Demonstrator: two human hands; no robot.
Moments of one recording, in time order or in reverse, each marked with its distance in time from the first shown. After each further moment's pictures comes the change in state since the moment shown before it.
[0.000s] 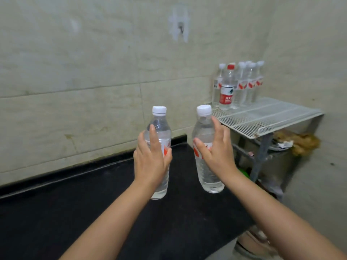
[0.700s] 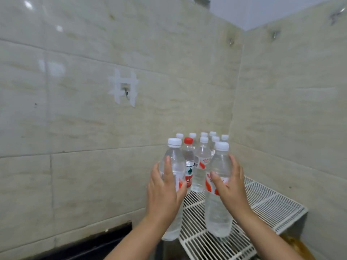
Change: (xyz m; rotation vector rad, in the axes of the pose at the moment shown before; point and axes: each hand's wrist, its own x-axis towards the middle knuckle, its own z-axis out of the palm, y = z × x) left_hand 0.242 0.162 0.230 -0.150 0.239 0.099; right_hand 0.274 0.215 -0.082 0.050 0.128 0.019
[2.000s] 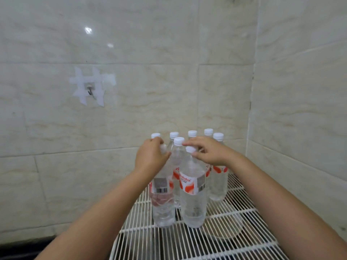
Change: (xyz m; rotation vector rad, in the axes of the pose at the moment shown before) left_hand 0.127 0.086 0.146 0.274 -0.277 -0.433; right_hand 0.218 0.138 -0.028 -0.114 -0.854 -0.472
